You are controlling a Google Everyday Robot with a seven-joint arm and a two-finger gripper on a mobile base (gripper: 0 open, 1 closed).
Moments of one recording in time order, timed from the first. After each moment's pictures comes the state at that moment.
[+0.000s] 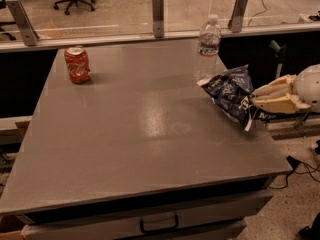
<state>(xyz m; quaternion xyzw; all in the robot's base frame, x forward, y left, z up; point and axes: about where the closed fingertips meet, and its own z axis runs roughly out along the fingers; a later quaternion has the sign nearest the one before) 0.523 -0.254 0.890 -0.54 0.71 0.17 0.43</state>
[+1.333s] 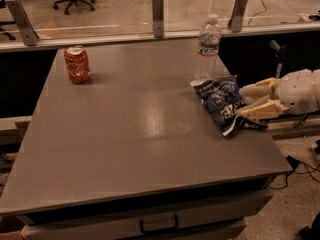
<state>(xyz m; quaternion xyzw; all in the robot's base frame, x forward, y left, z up) 0.554 -0.239 0.853 -0.52 0.71 0.20 0.42</state>
